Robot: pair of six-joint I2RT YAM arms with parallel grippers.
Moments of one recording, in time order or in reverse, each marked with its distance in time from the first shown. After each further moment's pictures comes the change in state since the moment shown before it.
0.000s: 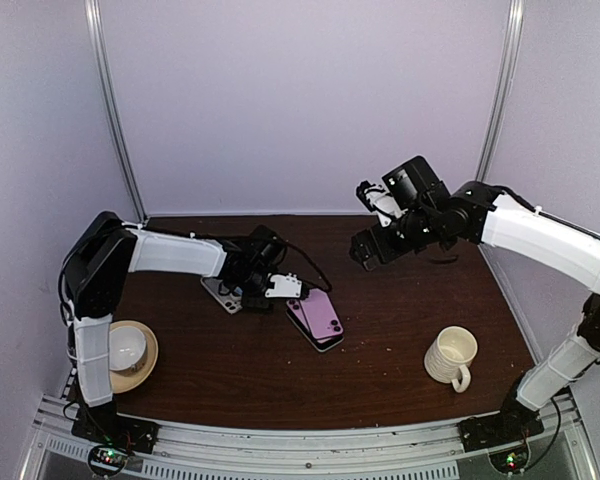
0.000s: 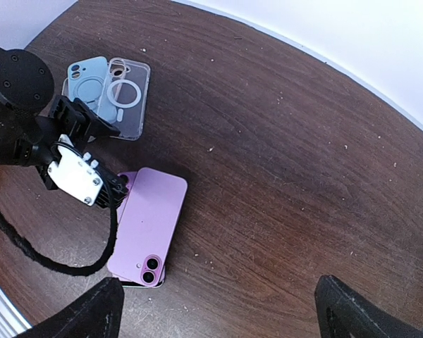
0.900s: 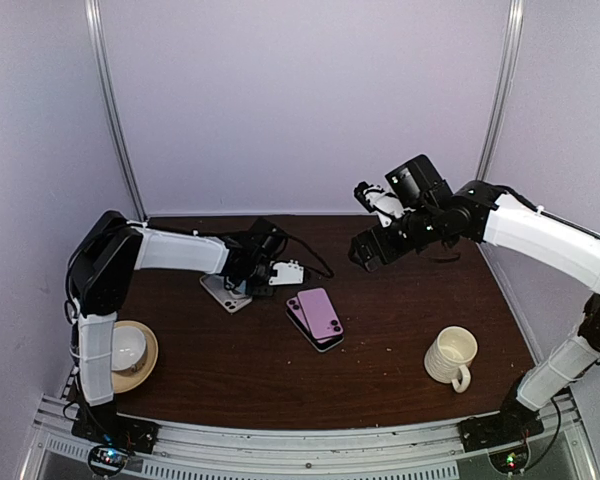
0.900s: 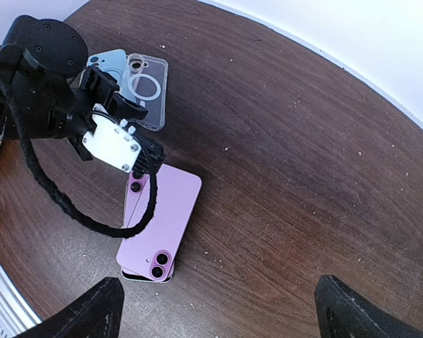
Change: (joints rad) left arm 0.023 0.053 0.050 0.117 -0.086 0.019; right arm -0.016 -0.011 -0.002 0.002 -0.075 -0.048
